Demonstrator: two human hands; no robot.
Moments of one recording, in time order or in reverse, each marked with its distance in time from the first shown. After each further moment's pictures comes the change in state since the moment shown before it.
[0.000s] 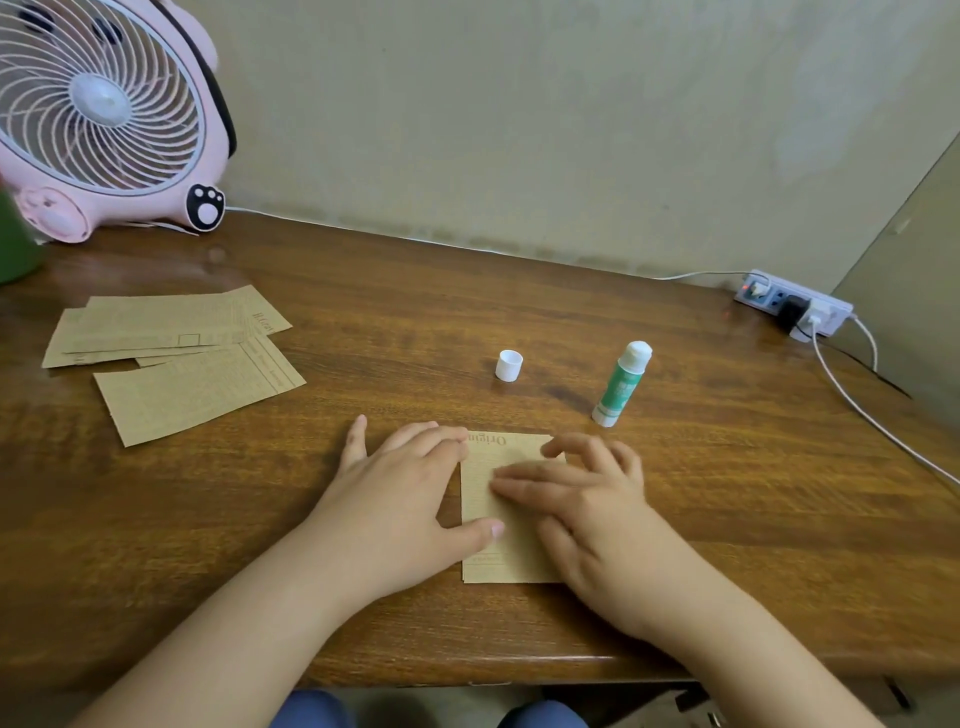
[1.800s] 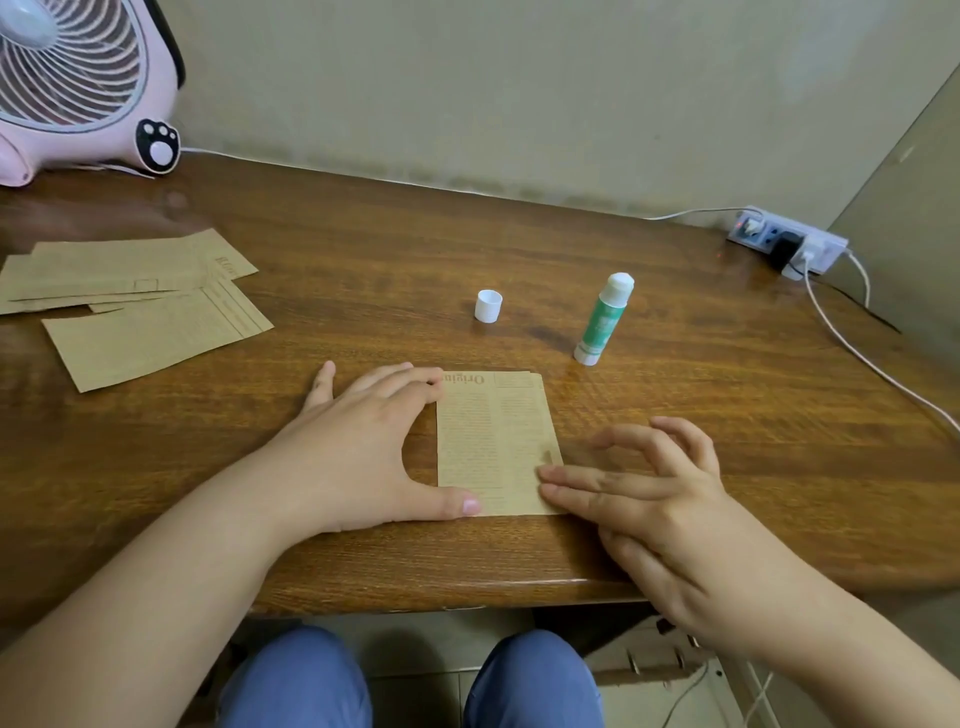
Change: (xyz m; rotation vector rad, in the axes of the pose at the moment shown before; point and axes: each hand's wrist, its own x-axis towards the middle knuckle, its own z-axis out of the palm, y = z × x) left_hand -0.001 -0.005 -0.008 -0.015 -0.184 0.020; right_hand -0.068 0.030 -0.021 -0.028 -0.061 -0.150
